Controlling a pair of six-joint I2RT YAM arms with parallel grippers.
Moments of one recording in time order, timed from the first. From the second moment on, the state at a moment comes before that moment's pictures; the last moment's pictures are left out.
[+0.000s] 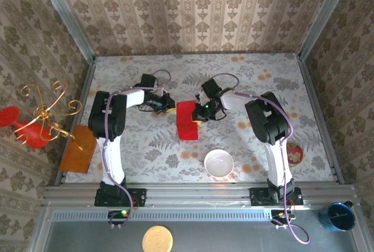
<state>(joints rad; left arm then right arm) -0.26 2.10 1.30 -0.35 0.71 -0.45 0.48 2.14 1.40 -0.47 -0.55 0.50</state>
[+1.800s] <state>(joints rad) -0.49 1.93 1.19 -0.44 0.65 -0.55 0.47 2.13 1.37 -0.43 -0.57 0.53</state>
